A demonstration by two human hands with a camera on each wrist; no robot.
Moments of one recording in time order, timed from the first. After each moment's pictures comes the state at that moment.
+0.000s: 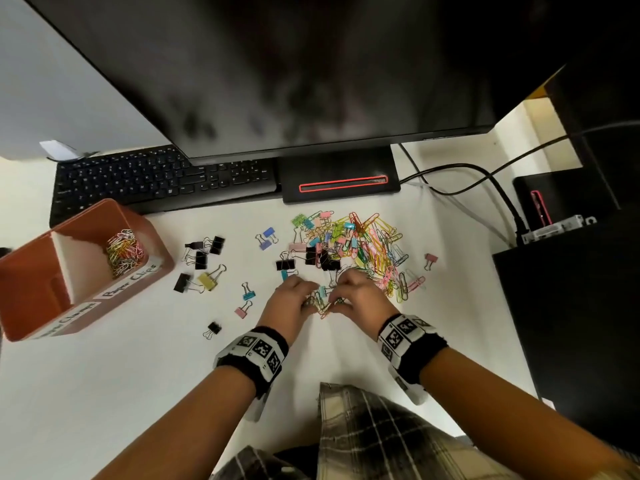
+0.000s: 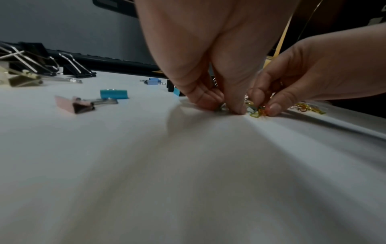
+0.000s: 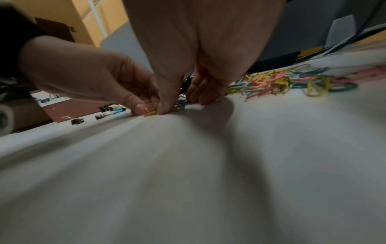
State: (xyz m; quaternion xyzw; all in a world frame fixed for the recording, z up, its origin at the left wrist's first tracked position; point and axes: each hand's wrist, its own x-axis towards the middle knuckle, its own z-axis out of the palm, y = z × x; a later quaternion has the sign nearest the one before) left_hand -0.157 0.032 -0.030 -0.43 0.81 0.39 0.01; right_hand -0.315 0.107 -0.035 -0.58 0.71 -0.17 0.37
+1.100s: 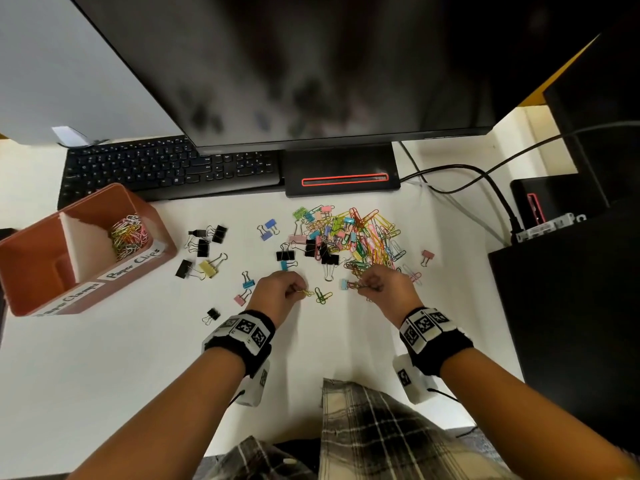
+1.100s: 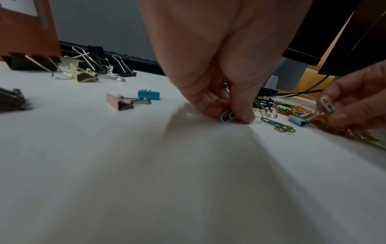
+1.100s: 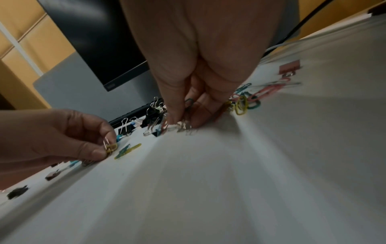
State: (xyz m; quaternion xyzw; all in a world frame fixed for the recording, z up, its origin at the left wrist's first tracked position) left_hand -0.145 0.025 -0.024 -0.48 0.77 0.42 -0.02; right_hand -0.347 0.127 -0.025 -0.41 0.78 -0.26 0.39
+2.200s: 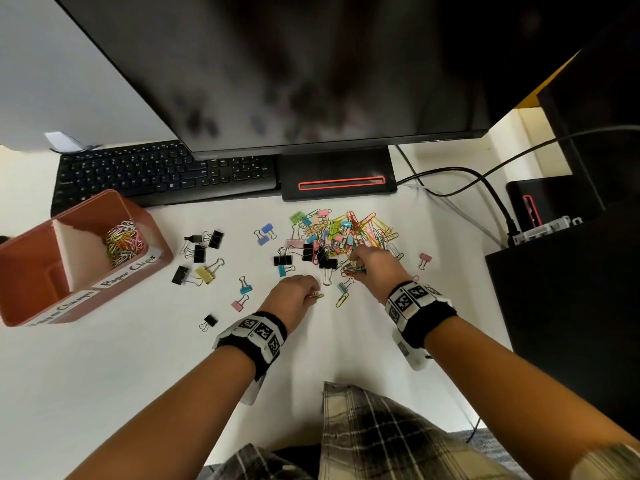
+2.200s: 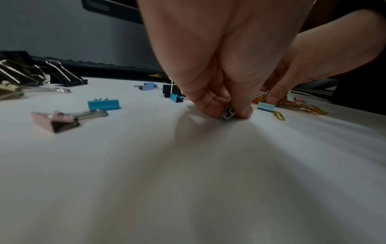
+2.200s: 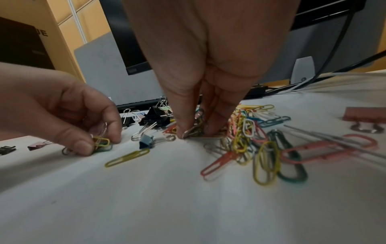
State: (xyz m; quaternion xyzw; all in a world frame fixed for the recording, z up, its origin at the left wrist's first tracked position) left_hand -0.166 0.029 -0.027 -0.40 0.84 0.38 0.05; right_hand -0.359 0.082 -0.019 -0.53 0.78 -0.09 0.33
